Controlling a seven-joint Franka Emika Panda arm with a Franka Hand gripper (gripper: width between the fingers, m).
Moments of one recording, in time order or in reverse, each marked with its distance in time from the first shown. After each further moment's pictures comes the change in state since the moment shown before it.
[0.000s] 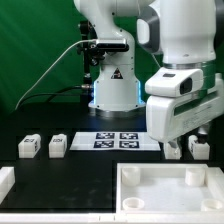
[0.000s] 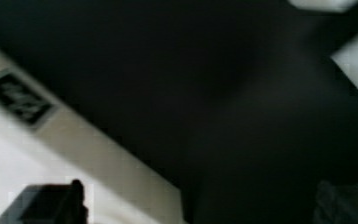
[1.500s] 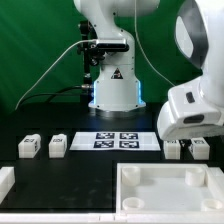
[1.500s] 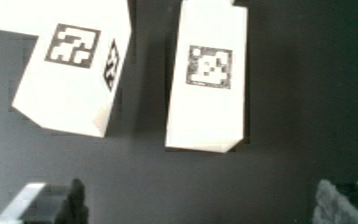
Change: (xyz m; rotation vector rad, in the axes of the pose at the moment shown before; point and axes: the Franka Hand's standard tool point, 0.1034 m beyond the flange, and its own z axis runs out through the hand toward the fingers) arm -0.006 -0.045 0.008 0.210 -0.723 0.587
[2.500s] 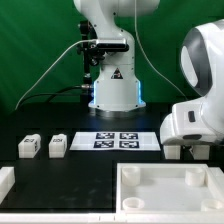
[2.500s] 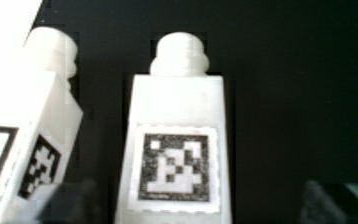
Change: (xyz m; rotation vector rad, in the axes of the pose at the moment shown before) arm -0.011 -0.010 0.050 0.000 -0.094 0.067
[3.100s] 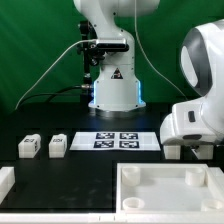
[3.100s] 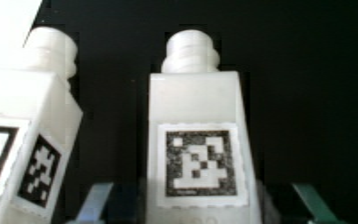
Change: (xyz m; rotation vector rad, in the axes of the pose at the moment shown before) arm 0.000 0.000 0.000 0.000 0.000 0.000
